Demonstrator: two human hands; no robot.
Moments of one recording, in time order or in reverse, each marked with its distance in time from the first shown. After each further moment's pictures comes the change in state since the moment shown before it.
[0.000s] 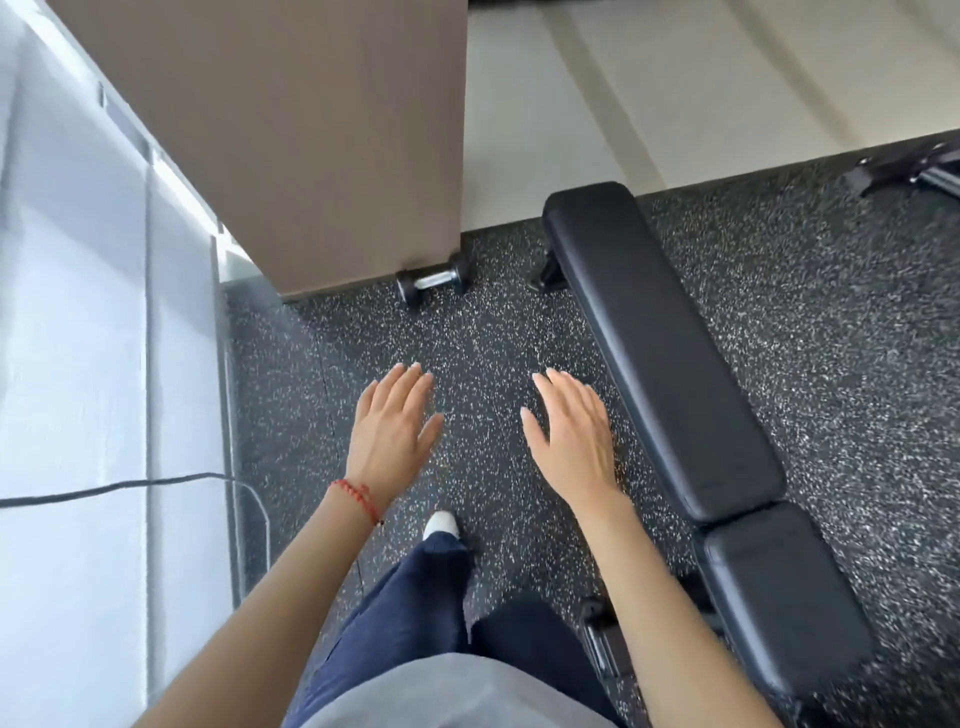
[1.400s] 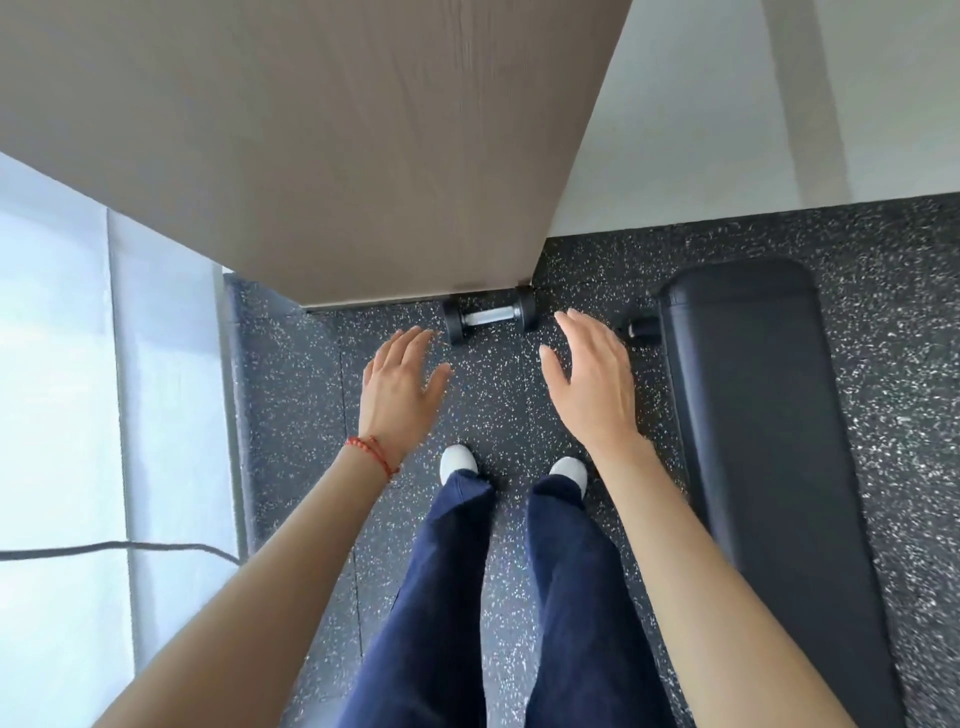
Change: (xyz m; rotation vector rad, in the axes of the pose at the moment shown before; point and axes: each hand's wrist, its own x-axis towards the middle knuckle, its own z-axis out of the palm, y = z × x) left_hand 0.436 -0.143 0.044 -0.186 -0.068 -0.411; right_hand 0.500 0.012 0.093 0.159 -0.151 -0.073
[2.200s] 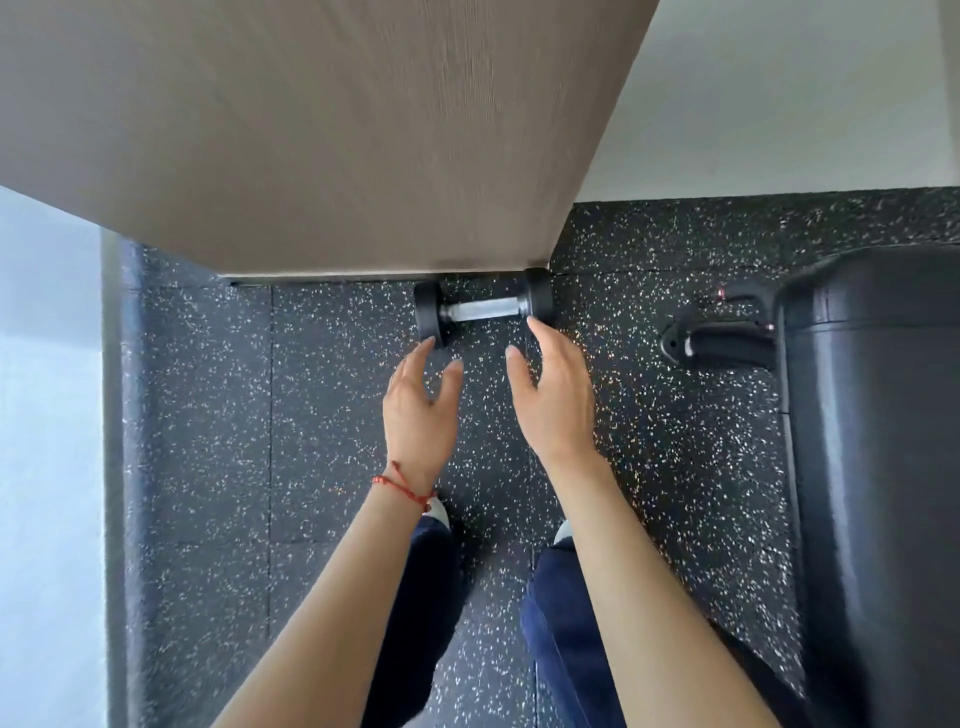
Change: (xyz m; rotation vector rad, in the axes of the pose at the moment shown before) left_hand 0.138 -0.044 0.248 -0.461 0.146 -0.400; right_hand 0.118 0.134 0.248 0.269 -0.025 0.107
